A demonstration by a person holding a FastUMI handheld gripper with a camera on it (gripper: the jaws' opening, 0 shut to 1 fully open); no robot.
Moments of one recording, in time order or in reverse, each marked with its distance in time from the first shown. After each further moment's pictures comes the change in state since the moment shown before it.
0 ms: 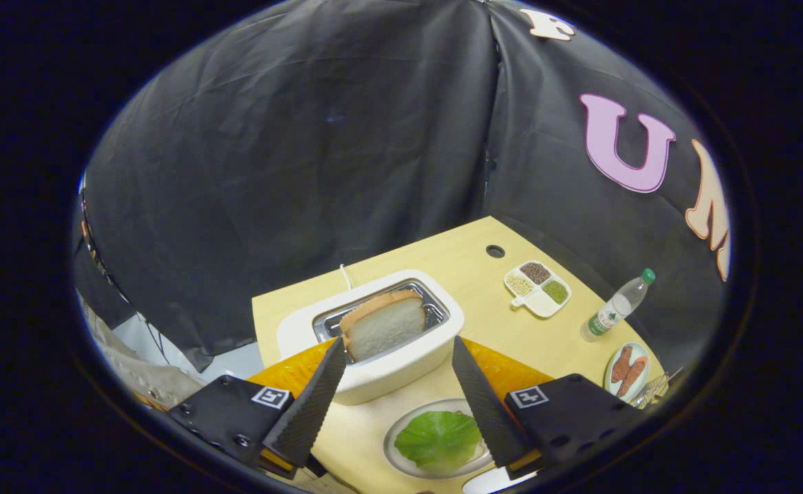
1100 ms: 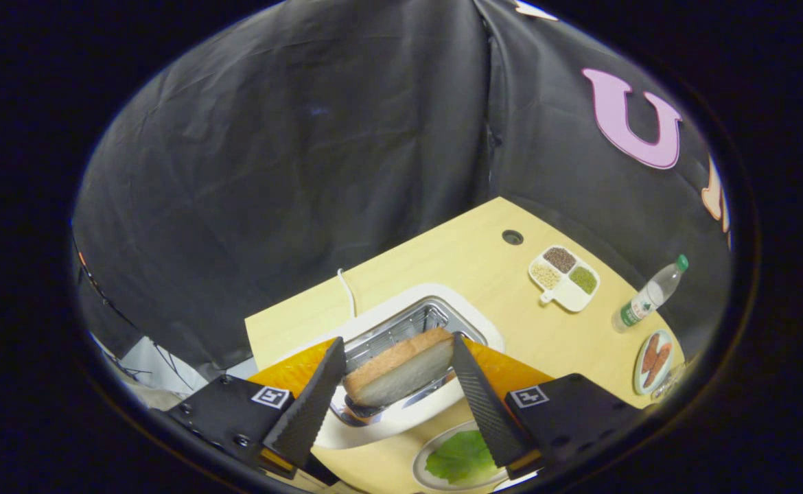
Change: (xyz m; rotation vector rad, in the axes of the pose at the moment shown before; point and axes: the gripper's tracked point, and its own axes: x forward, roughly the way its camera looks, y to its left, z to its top) arm 0.074 0.020 0.005 0.102 0.085 -0.001
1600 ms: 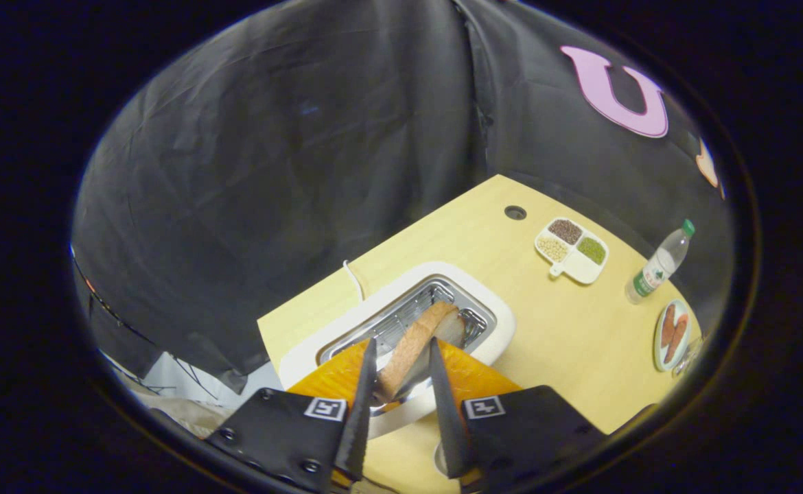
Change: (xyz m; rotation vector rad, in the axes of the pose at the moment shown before) arm -0.006 0.006 -0.016 0.119 0.062 0.034
